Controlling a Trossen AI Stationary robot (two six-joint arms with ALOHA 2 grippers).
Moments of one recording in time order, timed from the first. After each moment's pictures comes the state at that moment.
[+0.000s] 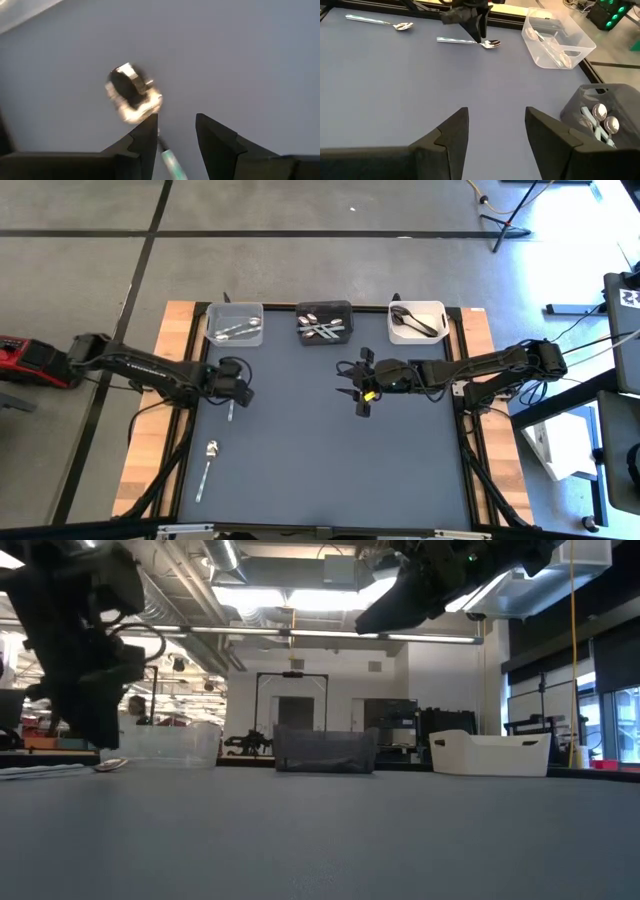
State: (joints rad) left arm -0.09 1.01 0.44 -0.76 -0.45 -1.12; right arm 0.07 1.38 0.86 0.05 0.19 -0.09
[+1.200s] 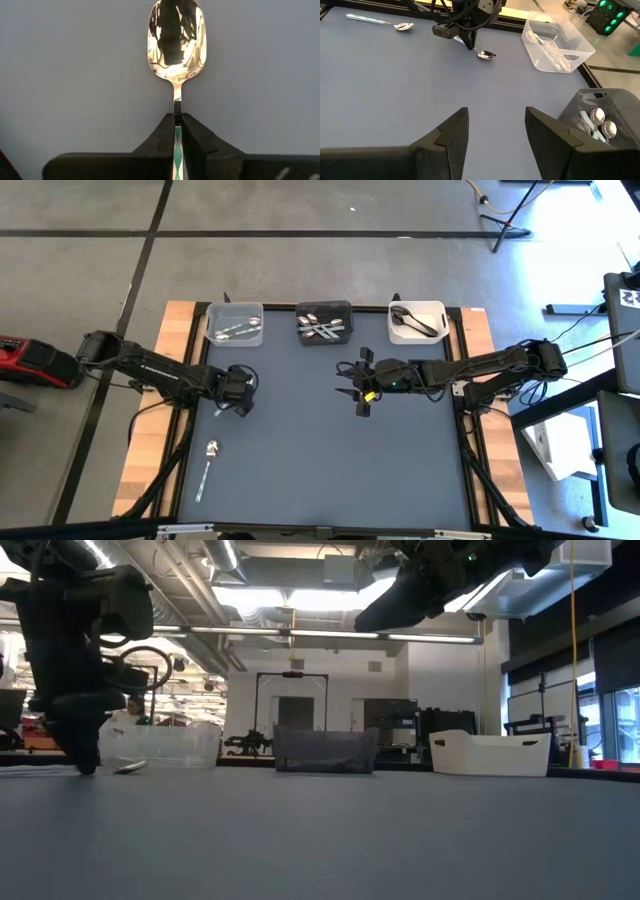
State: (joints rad) left arm -0.09 1.17 0.44 -0.72 -0.31 -0.98; right arm 0.07 1.38 0.86 0.06 0.19 -0.11
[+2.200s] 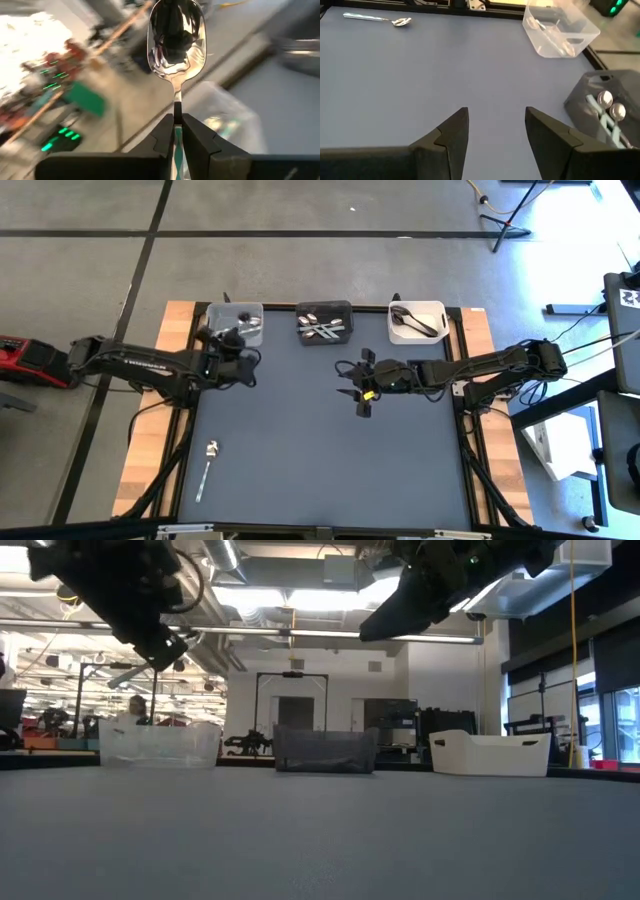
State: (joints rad) left arm 0.03 1.03 0.61 -0.69 -1.28 -0.43; right arm 0.07 1.38 0.85 0.01 0.19 -0.03
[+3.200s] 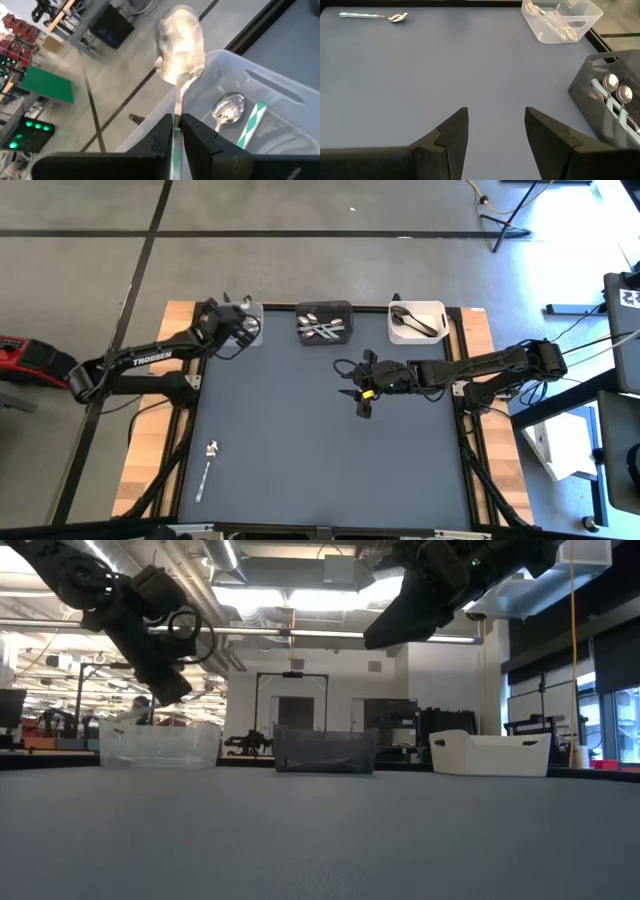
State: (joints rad) left arm 0.72 1.03 0.46 -0.05 -0.63 0.33; right arm 0.07 1.38 0.85 -0.03 0.19 0.05
